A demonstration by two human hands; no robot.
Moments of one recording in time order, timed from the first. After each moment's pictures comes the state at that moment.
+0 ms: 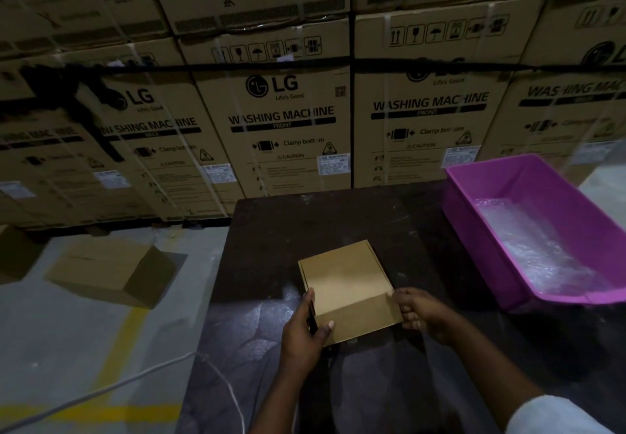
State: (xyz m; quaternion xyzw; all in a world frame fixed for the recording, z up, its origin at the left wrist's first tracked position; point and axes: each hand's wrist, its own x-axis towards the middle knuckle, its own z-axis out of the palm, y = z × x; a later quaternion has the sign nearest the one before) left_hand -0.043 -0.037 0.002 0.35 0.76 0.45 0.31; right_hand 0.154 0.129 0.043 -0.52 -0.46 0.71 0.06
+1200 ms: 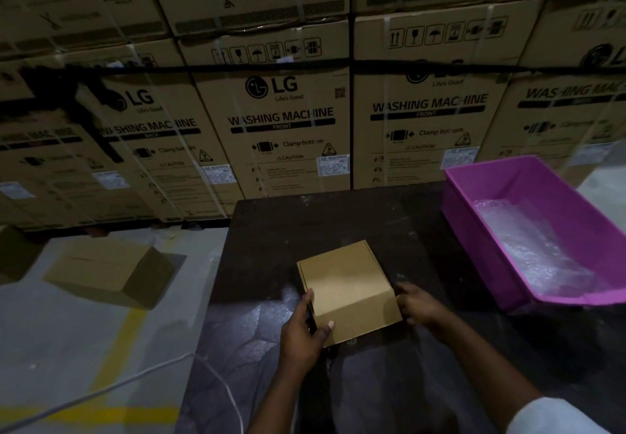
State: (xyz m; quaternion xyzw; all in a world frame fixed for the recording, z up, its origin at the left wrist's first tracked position) left_hand -0.042 -0.035 0.010 0.34 0.77 0.45 0.30; right_hand 0.145 0.130 0.051 -0.55 -0.57 0.62 0.04
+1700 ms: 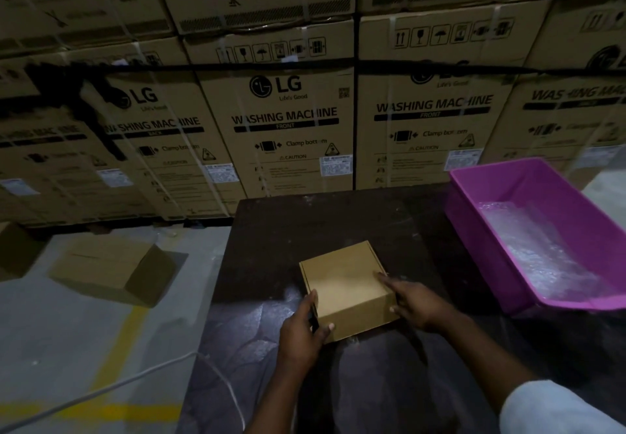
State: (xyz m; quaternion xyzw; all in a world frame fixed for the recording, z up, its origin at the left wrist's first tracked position) left_hand -0.048 -0.036 0.019 0.39 0.80 0.36 0.26; right_hand 0.153 0.141 0.060 -0.36 -0.86 0.35 -0.06
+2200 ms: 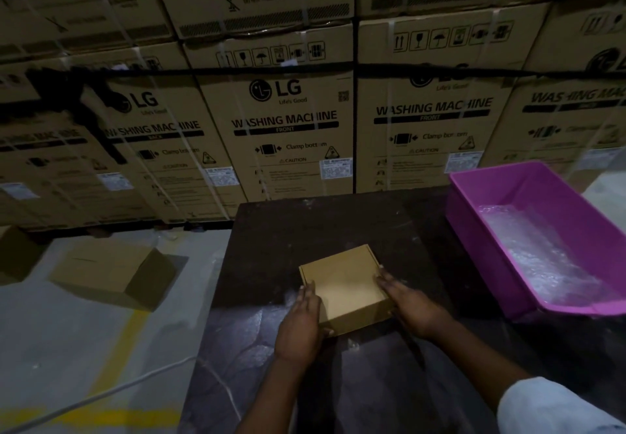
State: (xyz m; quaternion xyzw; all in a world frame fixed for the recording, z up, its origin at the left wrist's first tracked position) left_hand -0.052 -0.018 0.051 0.55 0.82 0.10 0.14; right_hand 0.144 0.146 0.044 -0.33 -0.91 0.25 -0.09
